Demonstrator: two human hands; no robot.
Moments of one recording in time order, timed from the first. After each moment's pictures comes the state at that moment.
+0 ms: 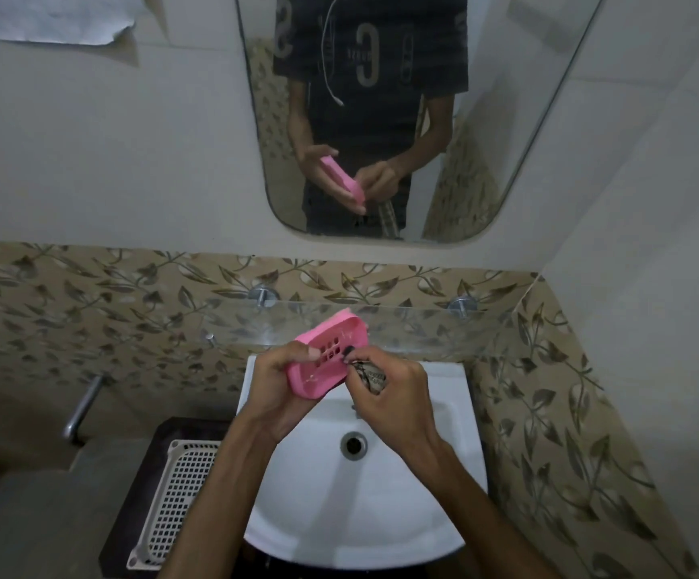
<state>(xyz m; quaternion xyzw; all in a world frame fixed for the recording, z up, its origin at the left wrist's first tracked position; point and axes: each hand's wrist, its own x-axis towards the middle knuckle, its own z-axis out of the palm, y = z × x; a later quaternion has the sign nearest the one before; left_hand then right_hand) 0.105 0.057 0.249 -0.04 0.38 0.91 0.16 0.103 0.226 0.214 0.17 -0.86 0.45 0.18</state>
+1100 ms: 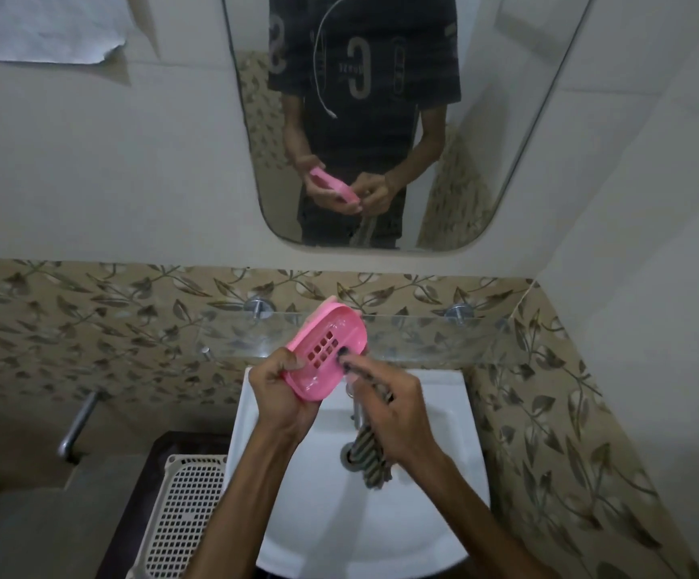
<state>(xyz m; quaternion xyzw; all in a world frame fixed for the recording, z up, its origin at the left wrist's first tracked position) 0.092 0.078 0.245 -0.13 0.34 0.93 -0.01 0.104 0.228 0.207 0.18 -0.79 0.57 0.11</state>
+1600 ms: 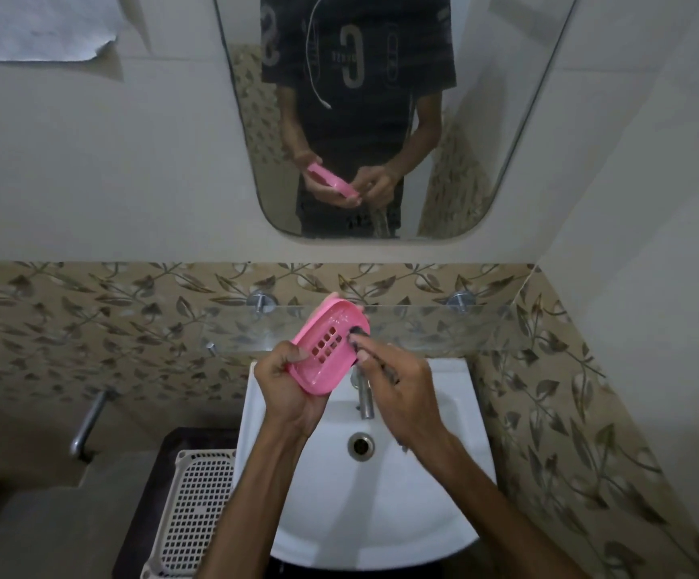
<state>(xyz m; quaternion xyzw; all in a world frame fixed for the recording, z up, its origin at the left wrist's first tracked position) 0.098 0.080 0.245 -0.13 0.31 0.94 -0.01 0.095 0.232 0.201 0.18 -0.82 0.51 0.16</state>
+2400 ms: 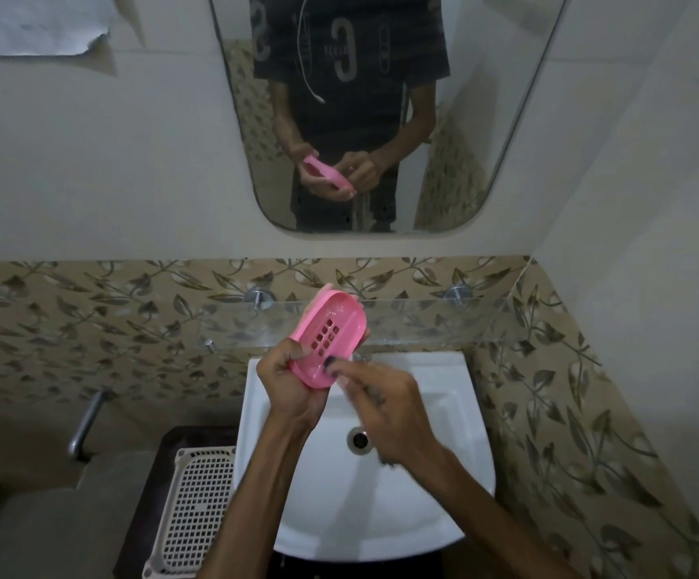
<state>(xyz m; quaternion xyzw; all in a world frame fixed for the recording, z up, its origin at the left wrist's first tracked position) 0.103 0.088 0.255 -0.14 0.33 0.93 -0.04 0.120 0.218 0.203 0.21 -0.82 0.50 0.15</state>
